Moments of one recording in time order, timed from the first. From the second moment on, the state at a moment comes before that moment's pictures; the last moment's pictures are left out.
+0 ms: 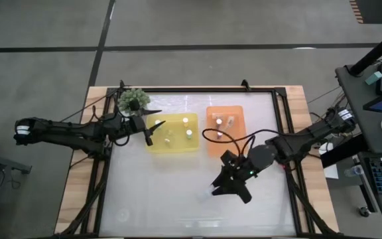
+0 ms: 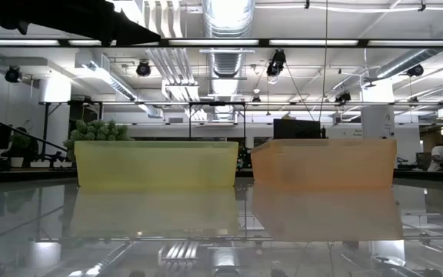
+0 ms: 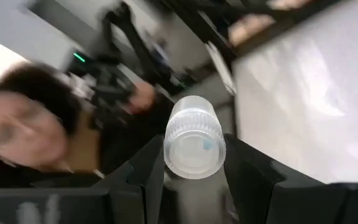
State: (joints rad) left arm 0.05 0.79 0.48 0.31 -0.38 0.43; right arm 0.44 1.40 1.26 -0.15 -0.10 0.81
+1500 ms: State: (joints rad) left arm 0.05 0.79 0.48 0.30 -0.38 0.43; right arm 0.63 1.48 1.58 -0.42 -0.25 -1.10
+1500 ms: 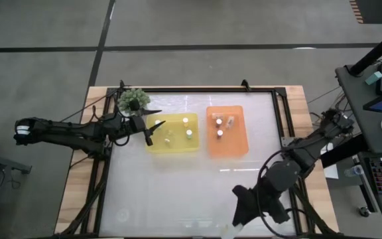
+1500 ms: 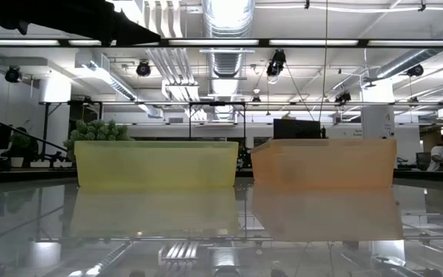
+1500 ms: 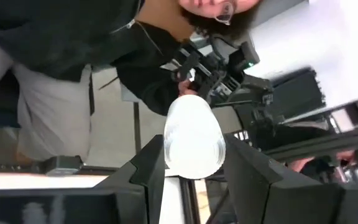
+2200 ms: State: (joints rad) left arm 0.05 0.79 0.48 0.31 -0.38 0.45; right arm 0.29 1.47 1.58 -0.94 0.61 0.32
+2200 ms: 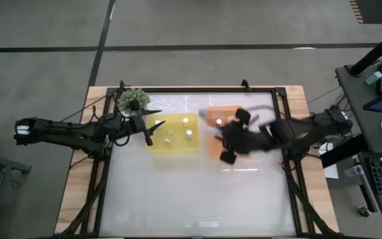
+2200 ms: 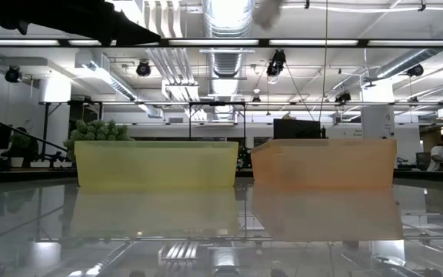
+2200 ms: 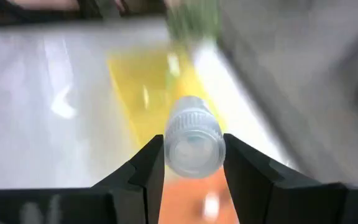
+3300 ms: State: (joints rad) left arm 0.05 0.79 0.48 0.30 -0.38 0.46; right arm -0.23 1.69 1.38 -1.18 -0.13 0.21
